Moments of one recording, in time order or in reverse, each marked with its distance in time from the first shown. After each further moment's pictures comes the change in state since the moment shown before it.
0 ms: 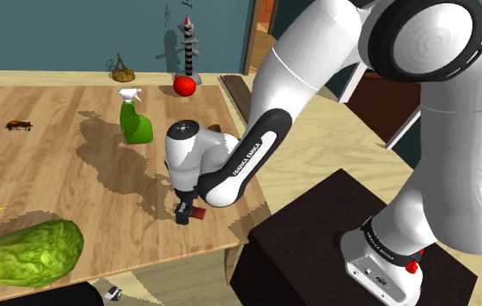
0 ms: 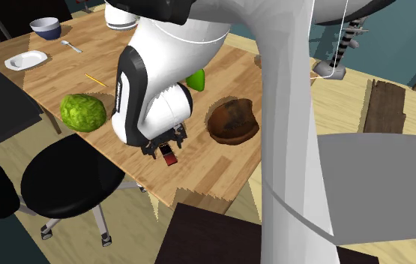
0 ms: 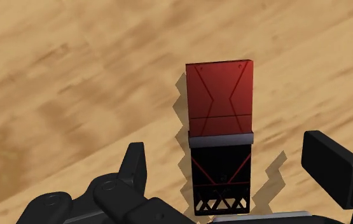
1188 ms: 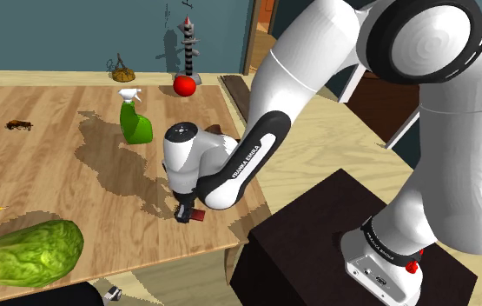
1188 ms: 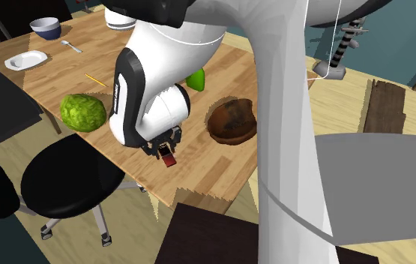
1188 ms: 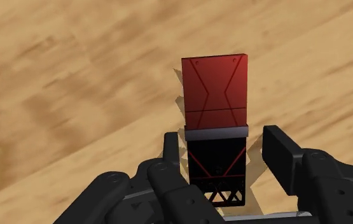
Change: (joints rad) arm 0.009 0.009 0.003 0.008 -0.006 0.003 0.002
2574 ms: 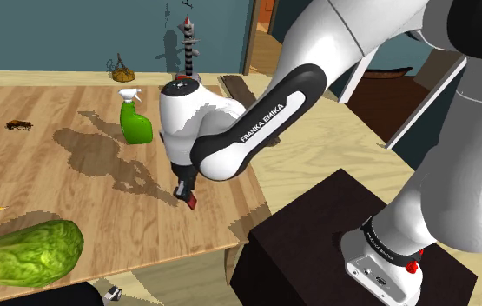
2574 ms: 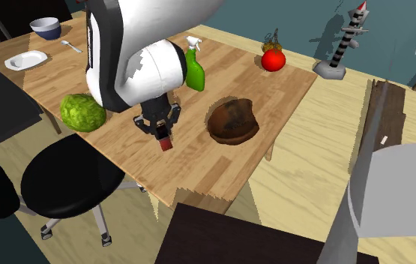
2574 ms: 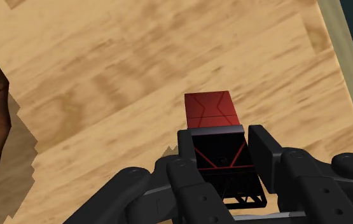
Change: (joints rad) arm -0.088 -0.234 0.100 -0.045 0.128 -0.185 -0.090
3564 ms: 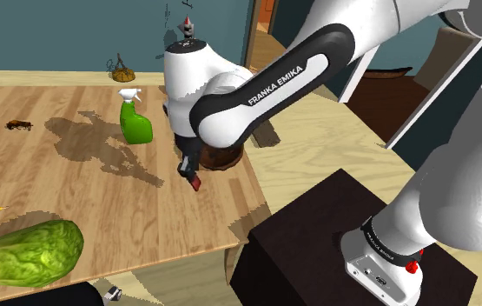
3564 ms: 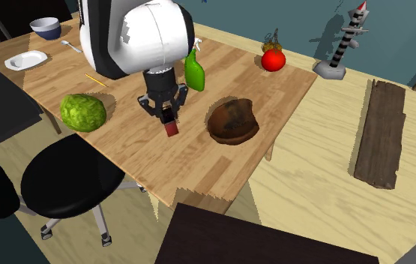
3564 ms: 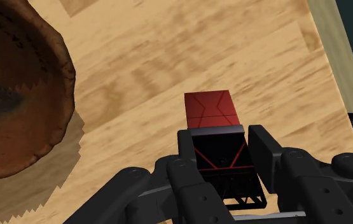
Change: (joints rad) arm -0.064 -0.134 0.025 0.008 0.090 -0.129 -0.112
